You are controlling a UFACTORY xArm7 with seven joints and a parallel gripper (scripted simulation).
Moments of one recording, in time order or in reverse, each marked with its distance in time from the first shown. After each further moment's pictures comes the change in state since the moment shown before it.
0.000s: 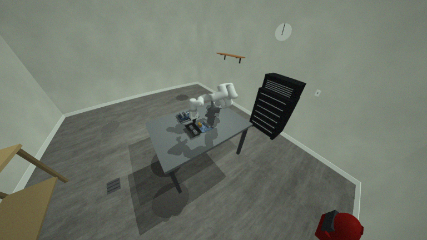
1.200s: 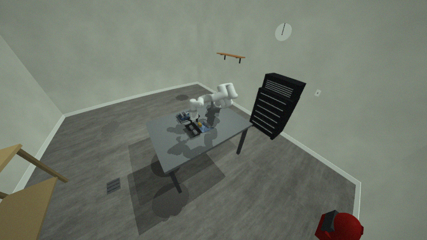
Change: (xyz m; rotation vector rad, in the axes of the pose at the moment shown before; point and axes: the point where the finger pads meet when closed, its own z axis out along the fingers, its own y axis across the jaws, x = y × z) arm 0.000 0.000 0.006 0.000 0.000 0.000
